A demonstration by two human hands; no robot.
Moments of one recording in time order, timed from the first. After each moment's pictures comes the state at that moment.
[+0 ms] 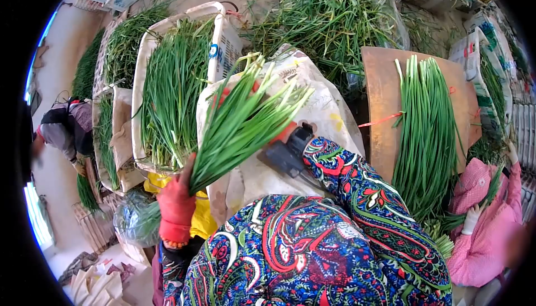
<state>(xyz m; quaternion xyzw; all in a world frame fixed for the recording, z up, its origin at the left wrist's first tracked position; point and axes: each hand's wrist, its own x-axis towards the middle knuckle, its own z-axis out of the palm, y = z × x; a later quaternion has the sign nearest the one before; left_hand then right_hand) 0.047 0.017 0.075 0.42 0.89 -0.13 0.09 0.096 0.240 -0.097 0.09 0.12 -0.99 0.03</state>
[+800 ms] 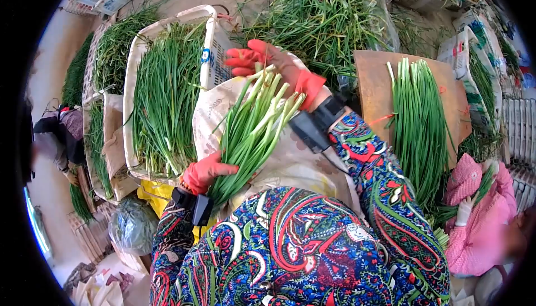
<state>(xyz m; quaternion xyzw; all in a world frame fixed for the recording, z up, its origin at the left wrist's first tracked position) 0.015 0.081 -0.001 0.07 0.47 0.42 0.77 0.066 0.351 -0.021 0.00 0.08 -0.99 0.12</state>
